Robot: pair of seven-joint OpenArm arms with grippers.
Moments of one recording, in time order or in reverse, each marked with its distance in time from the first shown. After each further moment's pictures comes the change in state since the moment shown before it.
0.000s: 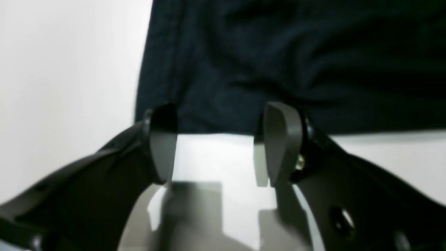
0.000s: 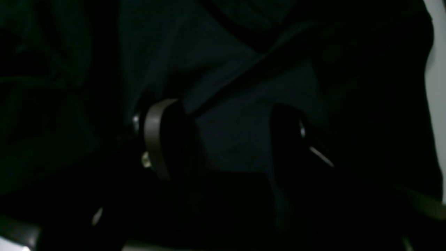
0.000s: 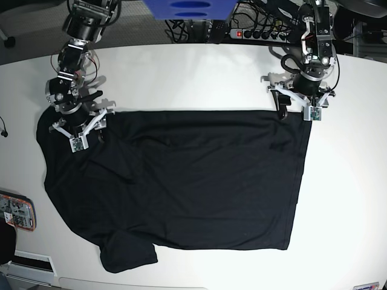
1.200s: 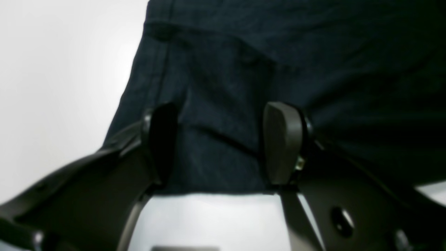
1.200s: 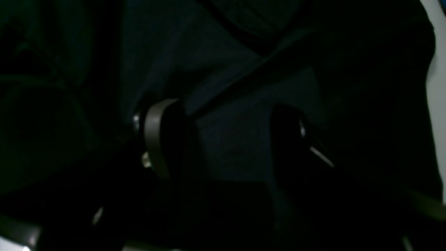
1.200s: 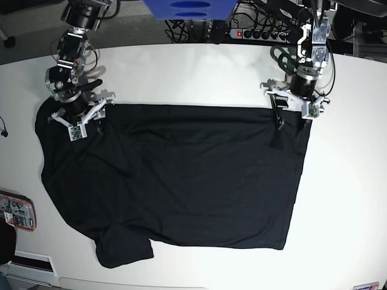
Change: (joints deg) left arm -2.6 -3.7 7.5 -19.7 -1.0 -0.9 -29.2; right arm -6.0 0.3 0.0 2.2 1.3 -1.0 4.6
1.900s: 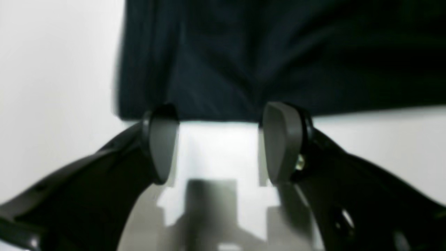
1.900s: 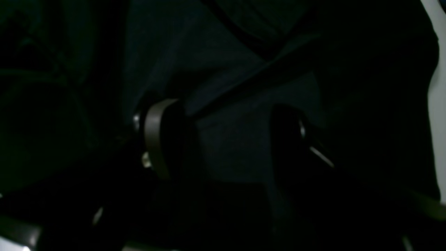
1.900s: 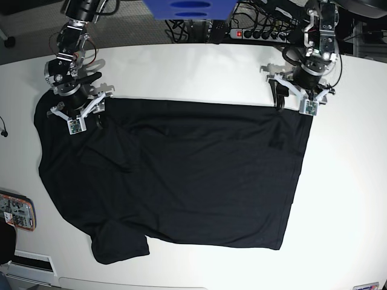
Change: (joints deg) left arm 5.6 -1.0 -4.4 26.3 1.2 0.8 34.2; right arm -2.3 0.0 -0.1 1.6 0.4 0.0 0.7
